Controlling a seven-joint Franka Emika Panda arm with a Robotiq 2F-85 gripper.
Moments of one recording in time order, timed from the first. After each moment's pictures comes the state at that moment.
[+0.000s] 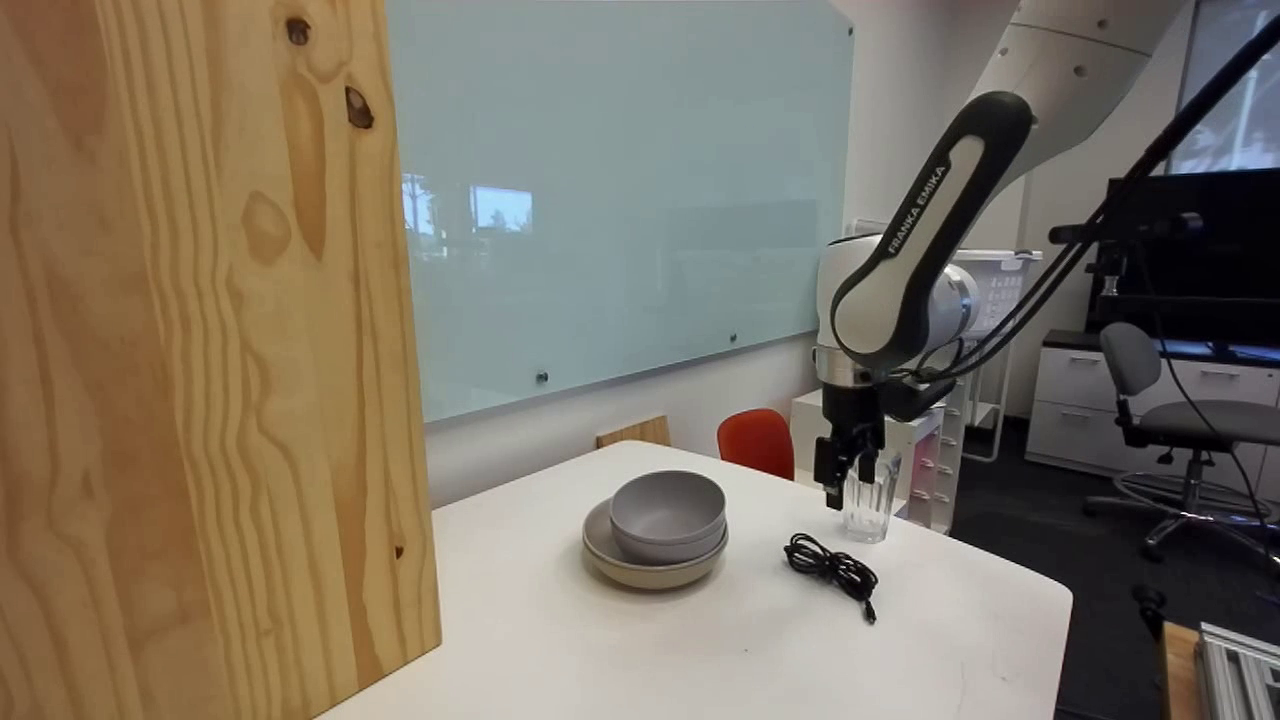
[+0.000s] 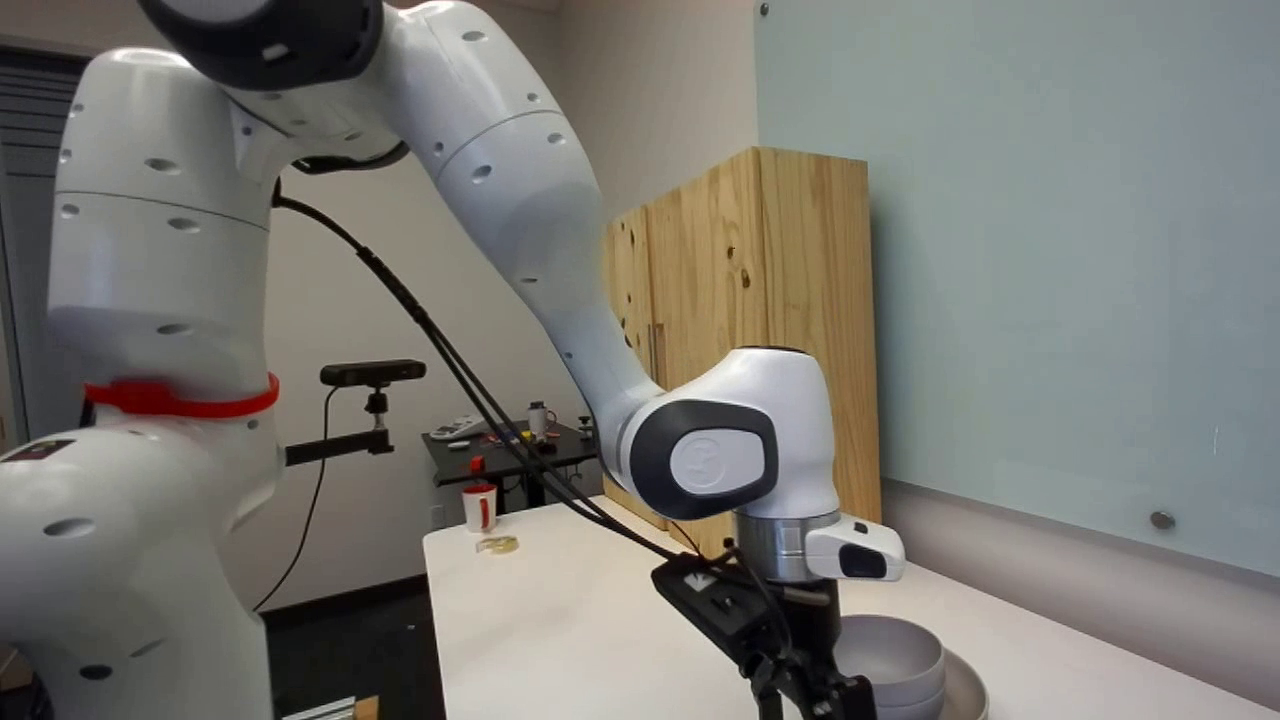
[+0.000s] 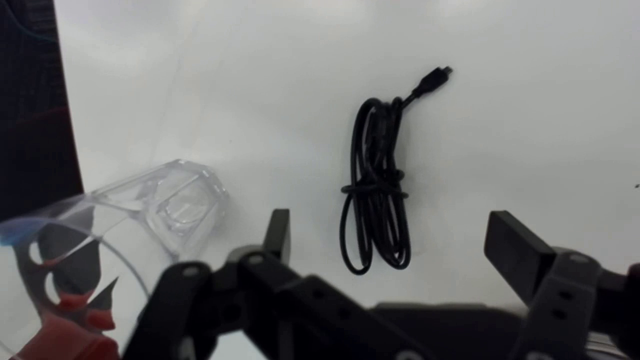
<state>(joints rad) -0.15 0.14 -0.20 -2.52 -0.19 2.68 -0.12</state>
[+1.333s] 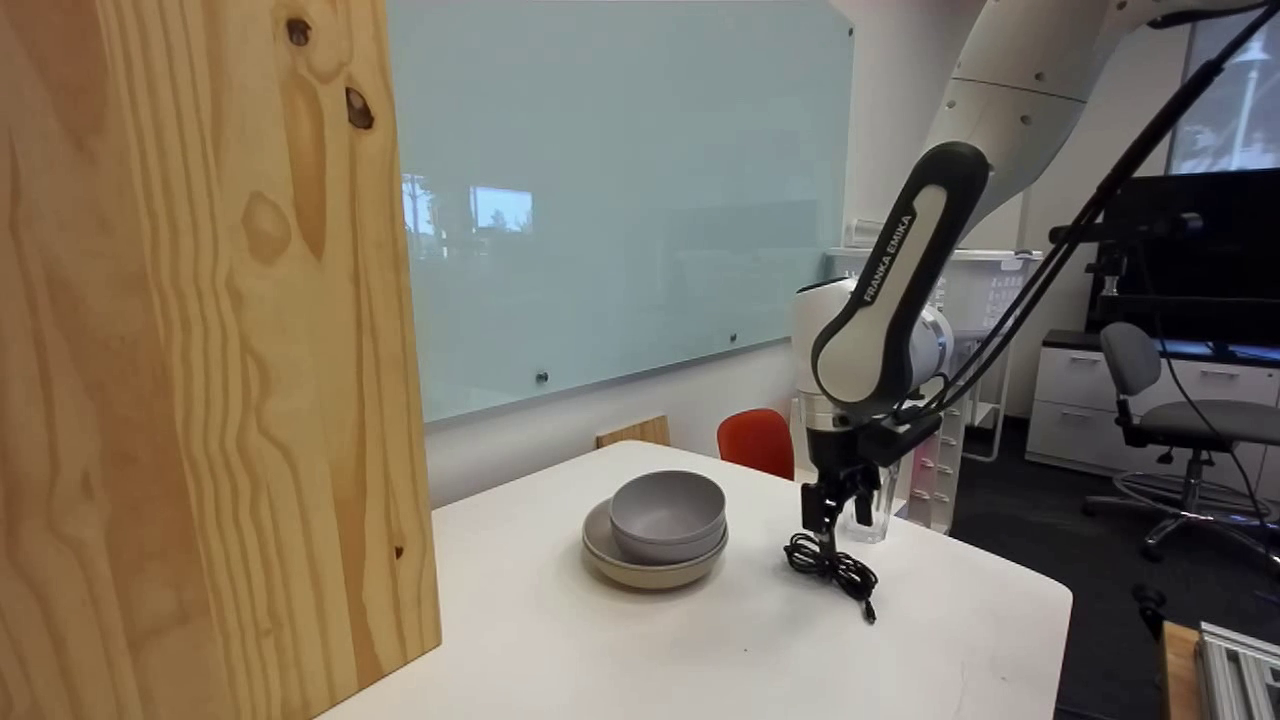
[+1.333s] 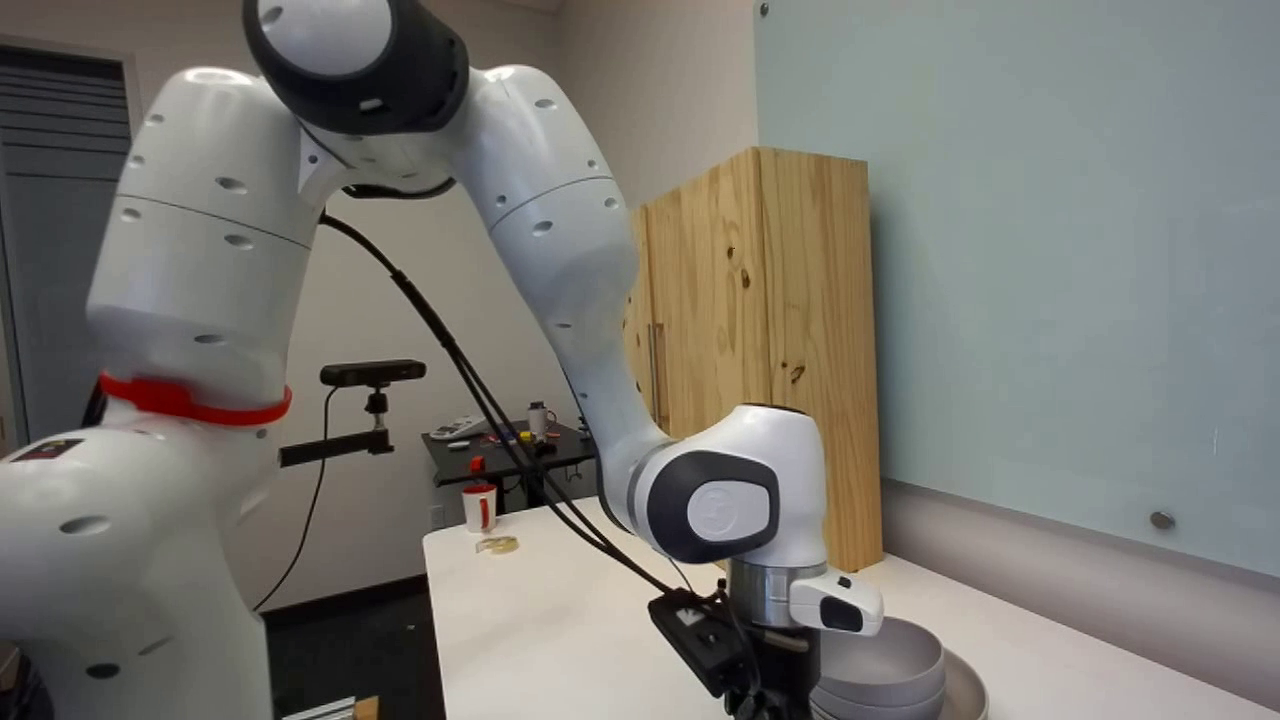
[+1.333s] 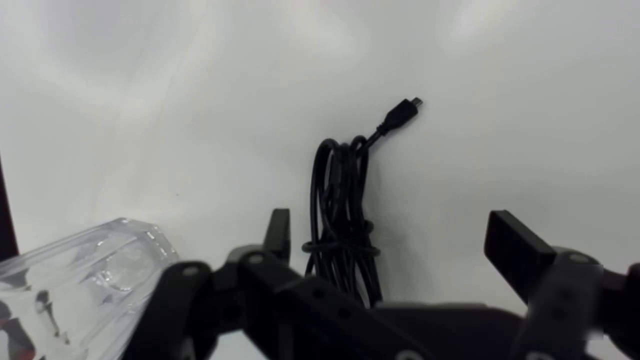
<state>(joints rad) -0.11 0.28 -0.18 -2.48 -0.21 2.68 0.04</state>
